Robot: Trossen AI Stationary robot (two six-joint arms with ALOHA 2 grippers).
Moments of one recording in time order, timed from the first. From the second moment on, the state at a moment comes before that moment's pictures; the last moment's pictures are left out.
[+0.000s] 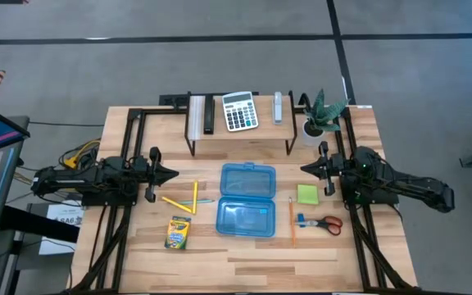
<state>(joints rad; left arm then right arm) 0.01 0.01 0.01 0.03 -0.01 -0.10 -0.32 0.05 0.01 0.05 -0.34 -0.03</state>
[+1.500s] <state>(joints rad) 0.01 0.01 0.01 0.03 -0.01 -0.12 -0.32 0.05 0.01 0.05 -0.34 -0.03</state>
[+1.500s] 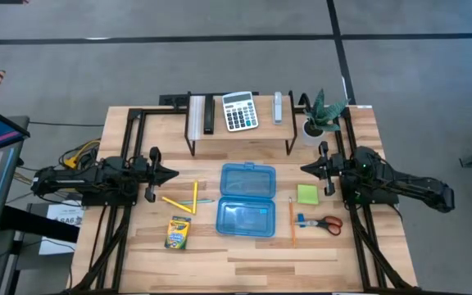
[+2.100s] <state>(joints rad) 0.01 0.01 0.01 0.04 -0.09 -0.18 -0.32 0.05 0.01 0.05 -0.34 -0.03</state>
